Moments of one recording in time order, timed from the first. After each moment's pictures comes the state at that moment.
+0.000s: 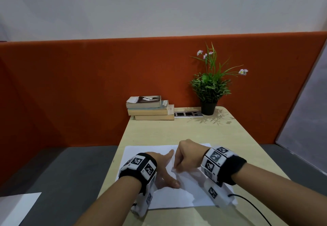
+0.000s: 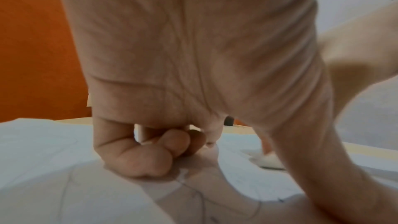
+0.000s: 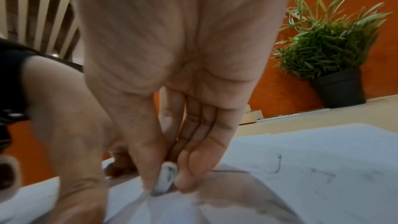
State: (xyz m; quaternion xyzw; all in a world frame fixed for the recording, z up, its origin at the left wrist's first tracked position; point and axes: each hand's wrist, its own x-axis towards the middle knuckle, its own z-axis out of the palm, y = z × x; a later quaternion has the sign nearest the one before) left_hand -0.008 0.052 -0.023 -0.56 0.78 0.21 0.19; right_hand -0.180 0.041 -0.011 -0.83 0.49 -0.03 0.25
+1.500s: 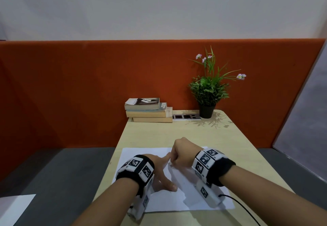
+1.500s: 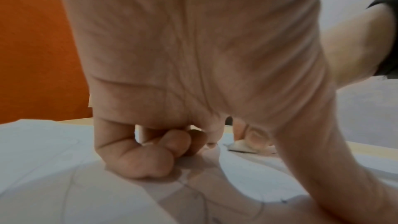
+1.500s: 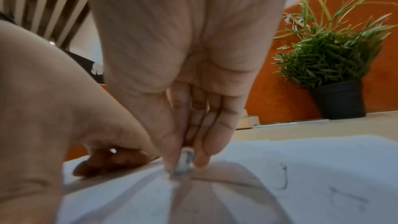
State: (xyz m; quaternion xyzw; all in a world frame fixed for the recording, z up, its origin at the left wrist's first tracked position) left_hand -0.010 0.049 -0.022 -0.56 0.78 0.21 0.19; right_hand -0.166 0.039 -0.001 -0.82 0.54 -0.03 0.19
